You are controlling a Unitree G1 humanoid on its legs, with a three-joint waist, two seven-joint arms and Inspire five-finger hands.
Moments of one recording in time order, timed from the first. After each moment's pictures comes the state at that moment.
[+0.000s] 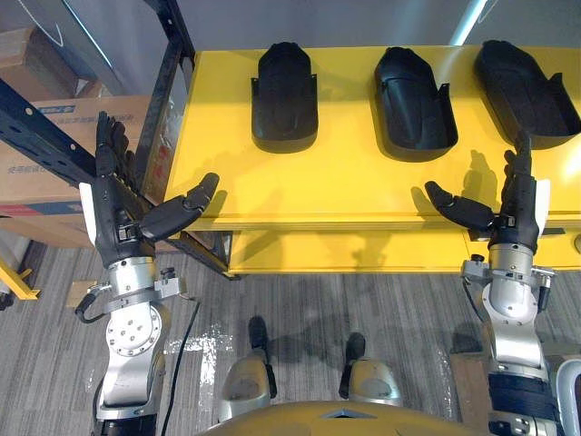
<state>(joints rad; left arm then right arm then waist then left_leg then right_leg) 0.20 0.23 0.12 -0.40 -0.10 -0.21 0.28 -0.05 -0.31 -0.26 0.01 -0.06 -0.17 -0.27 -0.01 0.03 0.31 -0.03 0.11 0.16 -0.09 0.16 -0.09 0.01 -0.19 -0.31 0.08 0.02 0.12</state>
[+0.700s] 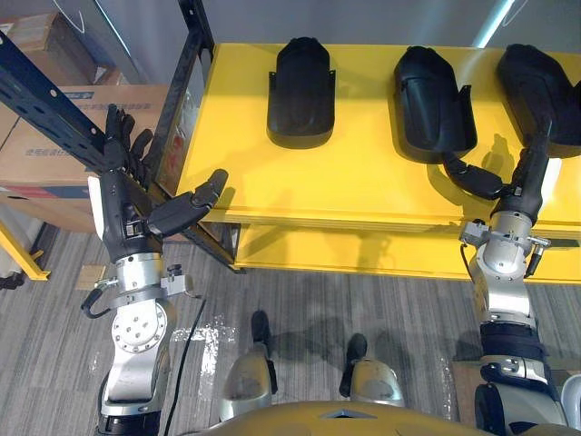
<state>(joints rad) 0.19 0.23 0.09 -0.42 -0.11 -0.21 0.28 -0.28 -0.38 -0.26 0.25 0.01 -0.16 -0.37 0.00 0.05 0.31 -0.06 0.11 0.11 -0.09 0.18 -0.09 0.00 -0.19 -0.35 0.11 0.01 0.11</state>
